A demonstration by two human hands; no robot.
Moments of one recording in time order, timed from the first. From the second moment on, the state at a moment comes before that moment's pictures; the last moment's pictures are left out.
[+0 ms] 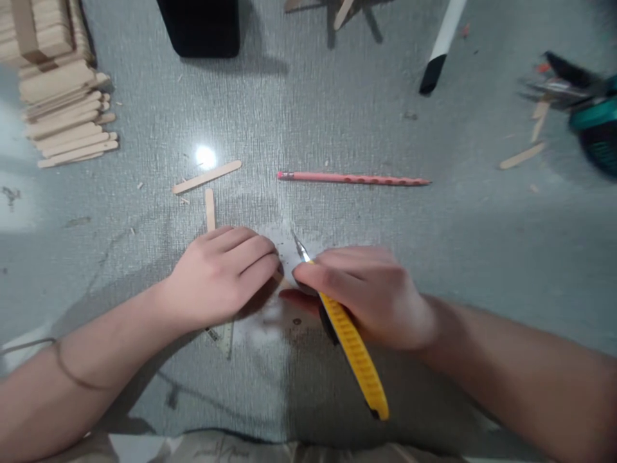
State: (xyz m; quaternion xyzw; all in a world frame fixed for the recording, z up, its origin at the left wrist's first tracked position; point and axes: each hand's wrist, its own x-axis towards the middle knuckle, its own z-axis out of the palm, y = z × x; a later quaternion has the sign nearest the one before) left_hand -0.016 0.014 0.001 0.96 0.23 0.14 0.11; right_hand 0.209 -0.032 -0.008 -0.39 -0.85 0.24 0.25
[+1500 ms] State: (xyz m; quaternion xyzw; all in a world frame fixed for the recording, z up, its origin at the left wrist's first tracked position) left_hand -0.022 0.012 -0.002 0.91 0.32 0.19 0.19; right_hand 0.217 -0.032 0.004 -0.44 -0.75 0.31 0.38
